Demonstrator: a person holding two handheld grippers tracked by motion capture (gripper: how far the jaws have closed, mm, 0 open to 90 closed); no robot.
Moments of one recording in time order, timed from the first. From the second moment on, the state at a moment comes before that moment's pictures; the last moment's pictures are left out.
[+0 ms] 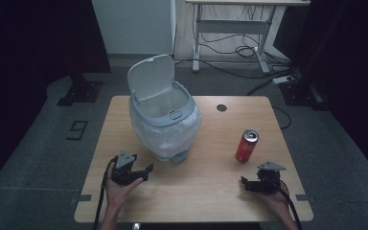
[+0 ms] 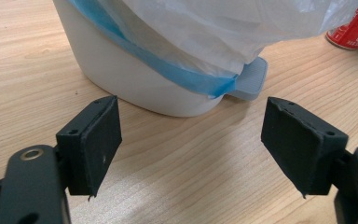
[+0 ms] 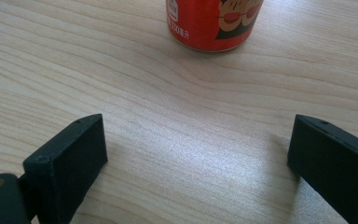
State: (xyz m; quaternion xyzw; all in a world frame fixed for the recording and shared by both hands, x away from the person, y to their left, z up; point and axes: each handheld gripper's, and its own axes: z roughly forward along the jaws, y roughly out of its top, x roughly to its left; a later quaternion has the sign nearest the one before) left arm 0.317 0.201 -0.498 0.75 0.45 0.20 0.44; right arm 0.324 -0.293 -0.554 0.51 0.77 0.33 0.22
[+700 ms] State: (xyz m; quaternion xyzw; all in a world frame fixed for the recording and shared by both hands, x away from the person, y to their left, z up) left arm 0.322 0.189 -0.514 0.77 0.45 0.18 0.41; right arm 0.325 -0.301 -0.533 0.52 0.72 0.38 0.25
